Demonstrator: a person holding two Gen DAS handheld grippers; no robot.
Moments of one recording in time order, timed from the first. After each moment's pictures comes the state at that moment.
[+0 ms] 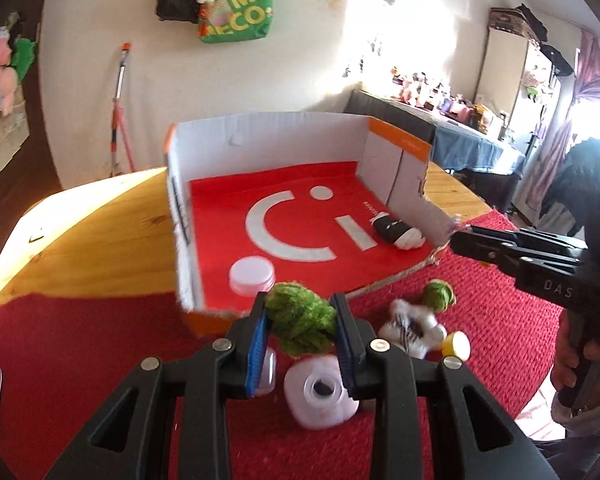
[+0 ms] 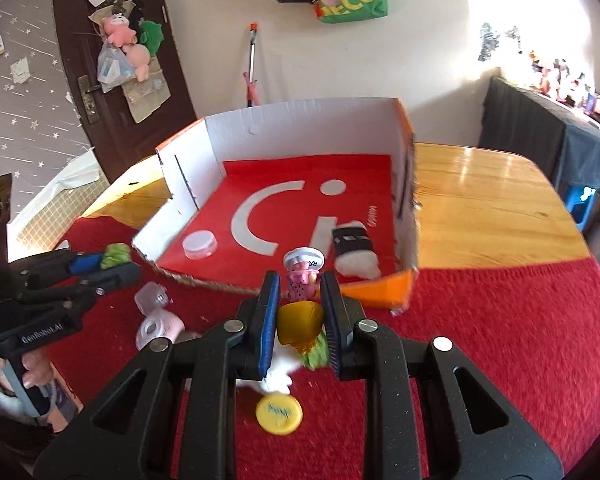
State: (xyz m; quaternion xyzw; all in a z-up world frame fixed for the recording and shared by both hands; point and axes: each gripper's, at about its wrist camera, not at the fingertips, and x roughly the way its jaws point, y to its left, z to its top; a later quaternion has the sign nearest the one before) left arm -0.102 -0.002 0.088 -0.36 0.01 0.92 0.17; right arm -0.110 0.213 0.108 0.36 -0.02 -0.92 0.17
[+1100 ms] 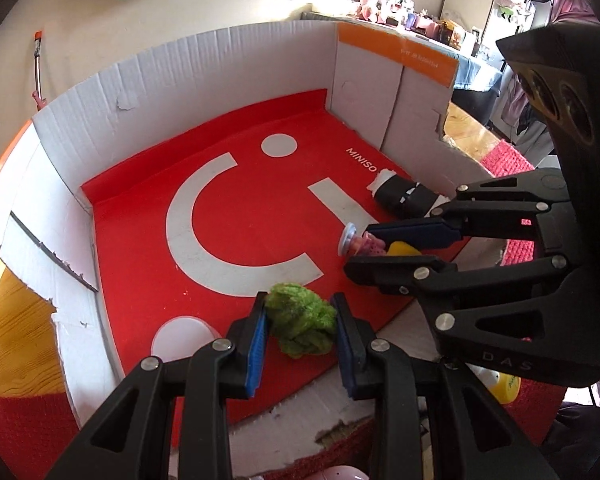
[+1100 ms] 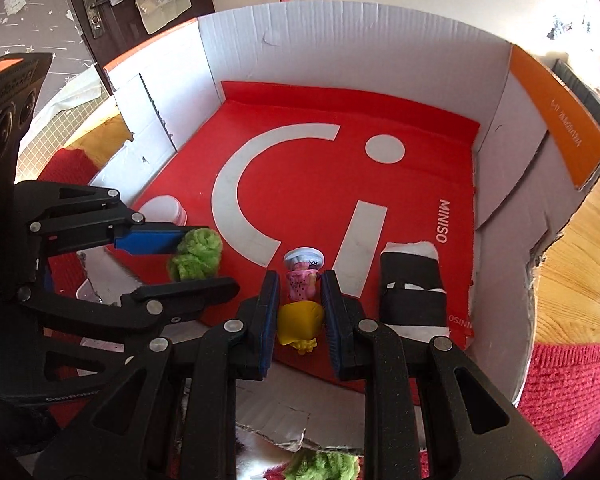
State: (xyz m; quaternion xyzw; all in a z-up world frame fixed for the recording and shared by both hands) left arm -0.203 0.052 0.038 -0.47 0.10 0.84 0.24; right arm -0.205 0.171 0.054 0.48 0.07 -0.85 0.22
